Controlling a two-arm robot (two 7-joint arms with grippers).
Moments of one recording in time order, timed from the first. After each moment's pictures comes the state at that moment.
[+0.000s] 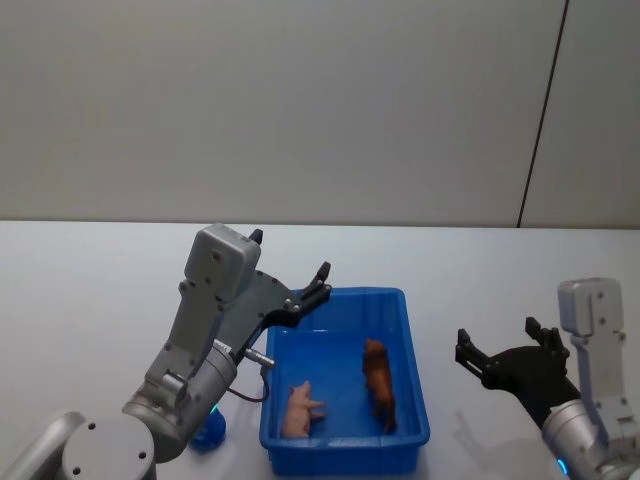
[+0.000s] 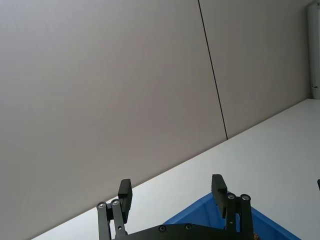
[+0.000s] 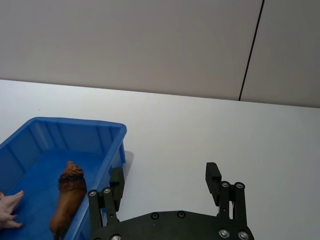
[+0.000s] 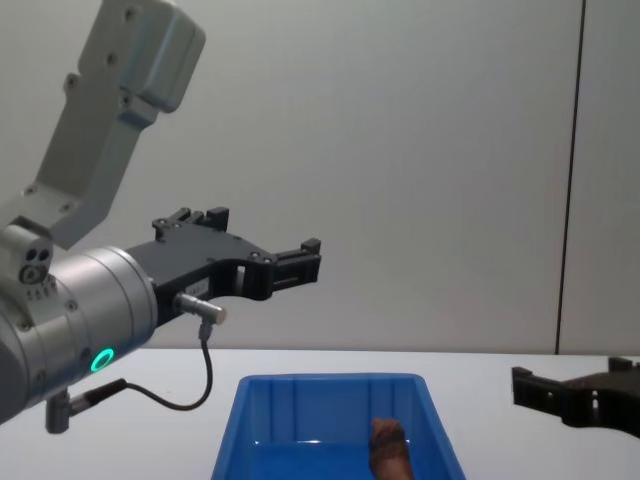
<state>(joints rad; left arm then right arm) -0.23 0.38 0.45 -1.63 -0.20 0.02 0.00 0.03 0.17 -0.26 -1.63 0.19 0.21 -0.06</state>
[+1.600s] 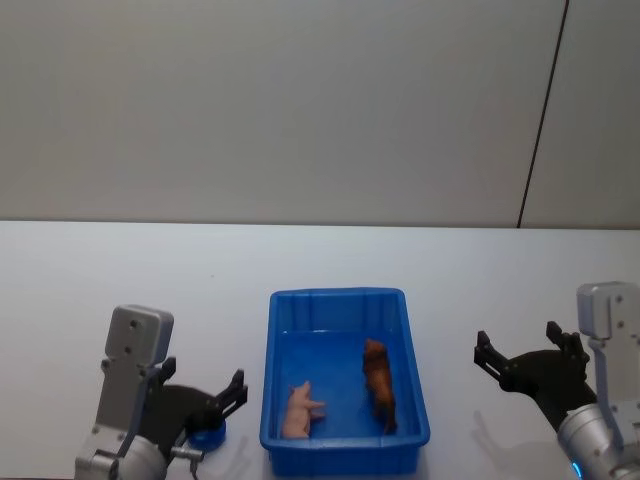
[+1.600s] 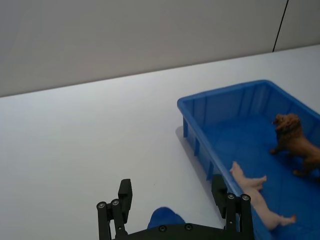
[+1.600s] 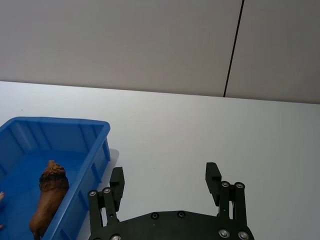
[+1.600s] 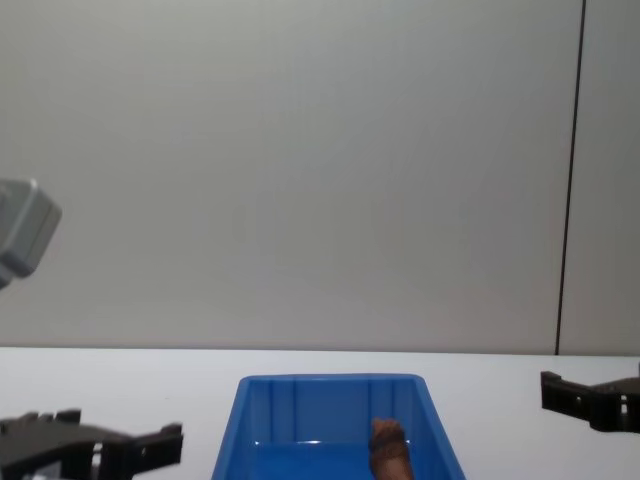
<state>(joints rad) -0.03 0.50 0.39 -1.73 -0.49 0.25 0.21 0.01 0.18 -0.25 -1.64 0.20 0.21 -0.10</state>
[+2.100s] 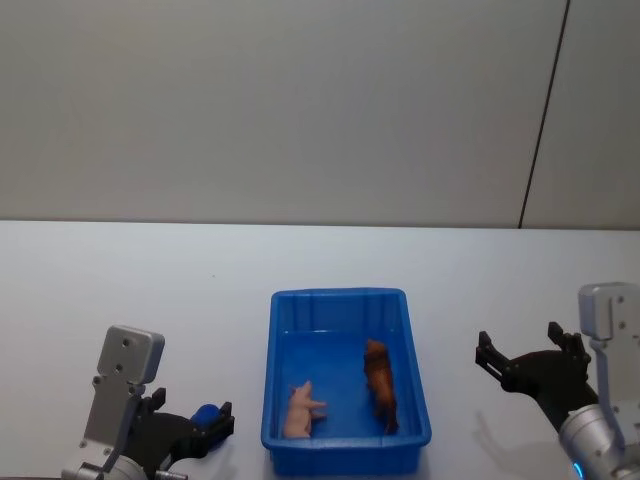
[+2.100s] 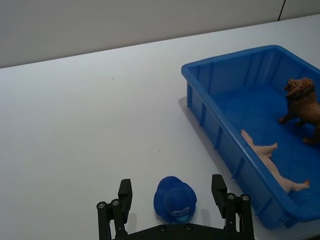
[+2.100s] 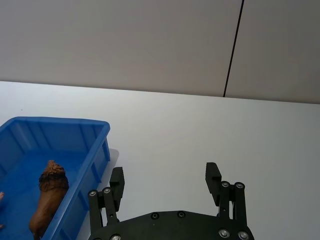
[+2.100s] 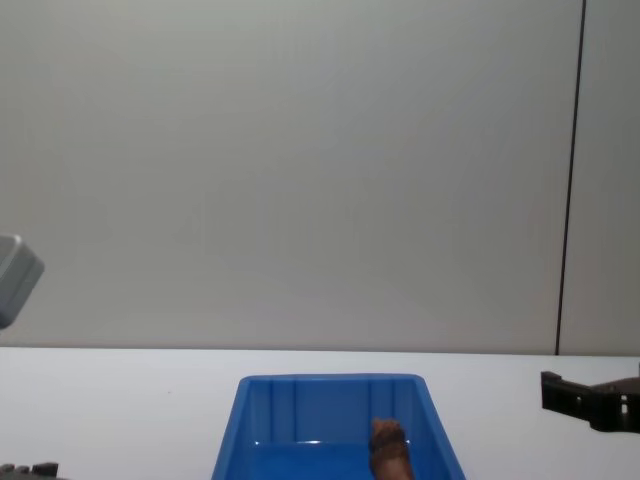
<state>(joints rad) -0.01 0.52 0.37 -1.70 -0.52 0.31 0.16 0.01 0.18 -0.25 -1.64 0.20 0.21 -0.10</state>
